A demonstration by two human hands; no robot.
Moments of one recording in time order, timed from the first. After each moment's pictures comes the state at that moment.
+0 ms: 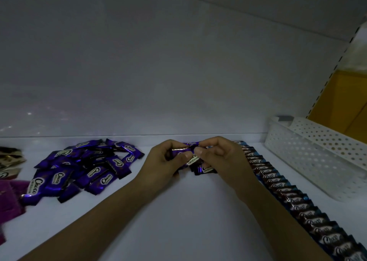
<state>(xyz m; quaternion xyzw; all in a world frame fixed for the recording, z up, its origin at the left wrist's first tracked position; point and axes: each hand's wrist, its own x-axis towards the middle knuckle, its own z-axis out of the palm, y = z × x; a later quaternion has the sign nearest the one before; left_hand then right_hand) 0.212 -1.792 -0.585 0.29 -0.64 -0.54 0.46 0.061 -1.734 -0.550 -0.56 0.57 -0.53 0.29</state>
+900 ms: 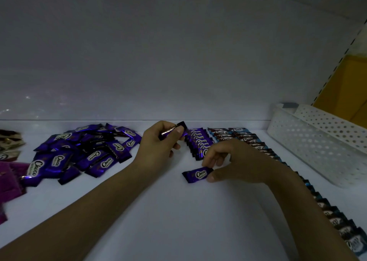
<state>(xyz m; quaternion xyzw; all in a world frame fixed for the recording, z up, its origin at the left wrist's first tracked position) 0.212 -1.796 -0.586 0.35 -0.60 -0.50 0.53 0.030 -1.723 -0.539 -0.75 0.59 -0.18 0.25</state>
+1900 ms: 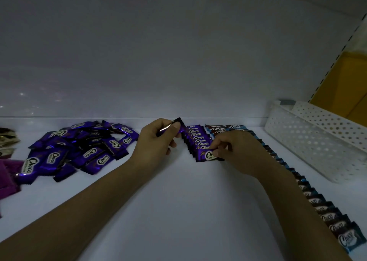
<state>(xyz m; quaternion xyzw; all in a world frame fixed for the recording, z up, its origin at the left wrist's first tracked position) 0.212 -1.798 -0.587 0.35 -0.59 -0.51 0.52 0.018 -1.733 -0.553 -0.70 0.69 -0.18 0.05</state>
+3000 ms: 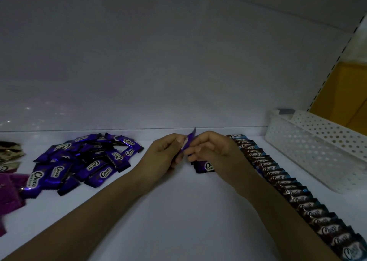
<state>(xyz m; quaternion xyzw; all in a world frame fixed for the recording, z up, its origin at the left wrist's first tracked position) 0.217 -1.791 -0.581 0.29 -0.67 -0.54 0.41 0.067 -1.726 -0.543 -0.62 0.52 -0.48 0.35</state>
